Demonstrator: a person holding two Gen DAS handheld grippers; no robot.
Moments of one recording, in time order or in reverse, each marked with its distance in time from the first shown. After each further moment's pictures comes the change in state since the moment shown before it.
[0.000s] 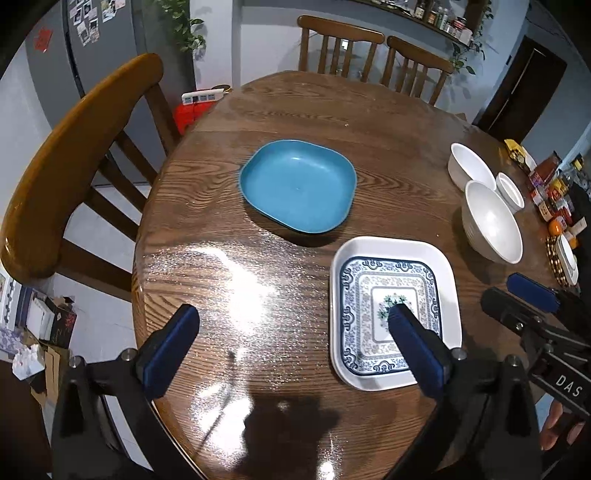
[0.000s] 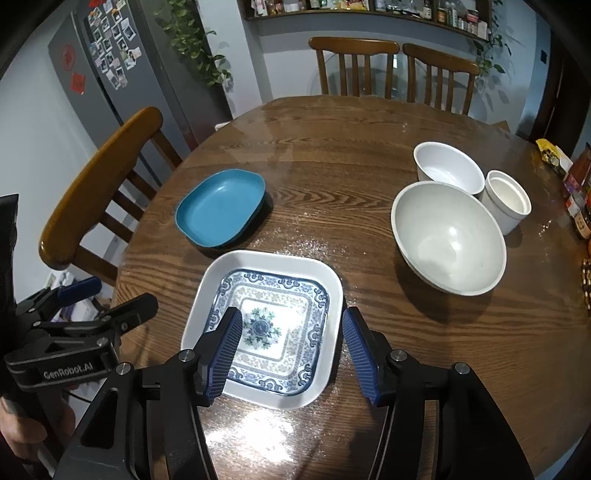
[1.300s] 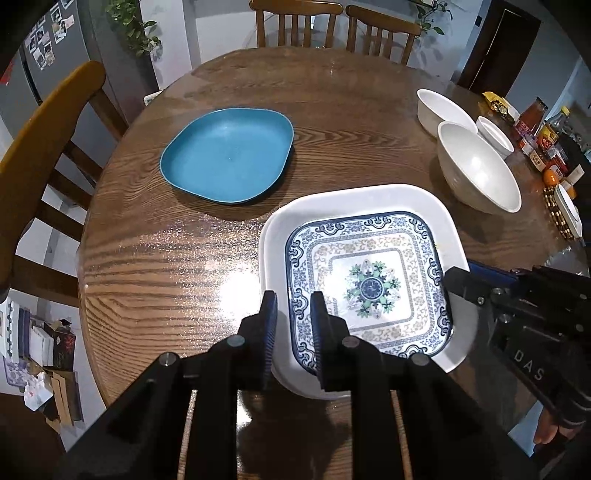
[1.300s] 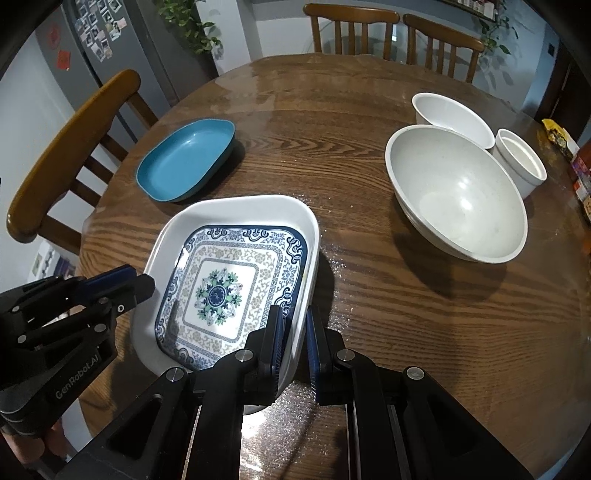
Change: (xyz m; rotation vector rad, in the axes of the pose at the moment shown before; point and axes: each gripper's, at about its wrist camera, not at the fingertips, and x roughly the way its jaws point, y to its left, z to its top) left arm 0.043 -0.052 -0.024 0.142 0.057 -0.025; right arm 0.048 -0.023 -0.021 -0.003 0.116 -0.038
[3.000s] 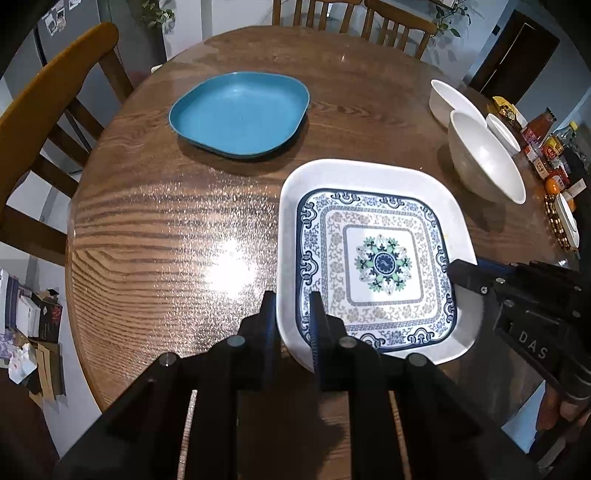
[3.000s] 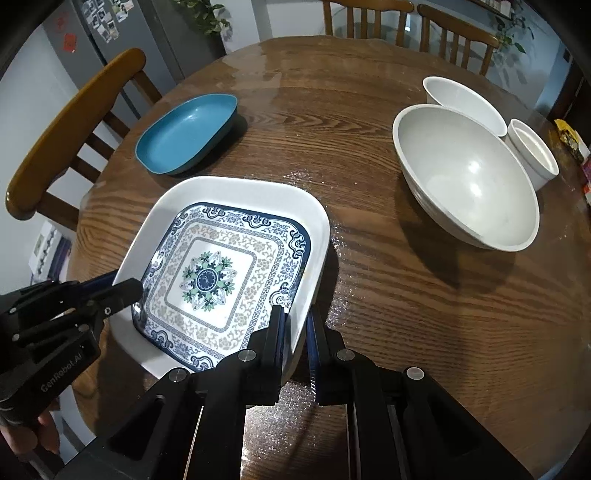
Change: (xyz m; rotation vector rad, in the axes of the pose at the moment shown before) left arm 0.018 0.006 -0.019 -0.087 0.060 -0.033; right arm 0.015 -0.002 -0.005 -0.048 0.072 0.019
